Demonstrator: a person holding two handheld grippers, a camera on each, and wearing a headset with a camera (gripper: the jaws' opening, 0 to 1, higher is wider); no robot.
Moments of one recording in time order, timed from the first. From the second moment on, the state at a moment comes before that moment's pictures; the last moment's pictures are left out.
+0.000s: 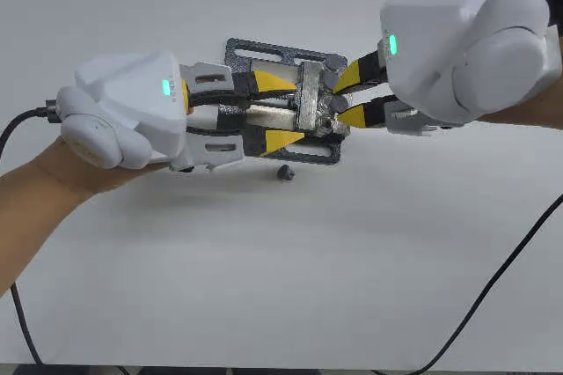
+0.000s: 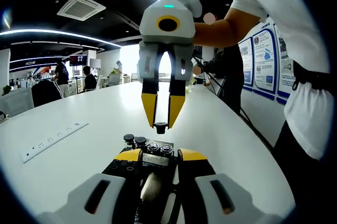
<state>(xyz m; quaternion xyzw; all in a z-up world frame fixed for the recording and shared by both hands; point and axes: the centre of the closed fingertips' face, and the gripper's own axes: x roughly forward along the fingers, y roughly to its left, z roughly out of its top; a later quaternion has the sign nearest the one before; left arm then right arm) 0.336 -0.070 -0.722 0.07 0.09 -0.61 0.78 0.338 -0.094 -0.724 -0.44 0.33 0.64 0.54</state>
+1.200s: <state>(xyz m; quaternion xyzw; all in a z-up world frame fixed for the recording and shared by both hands) 0.337 -0.049 -0.726 0.06 0.10 -0.61 0.79 0.346 -0.092 -0.747 -0.46 0.35 0.62 0.53</state>
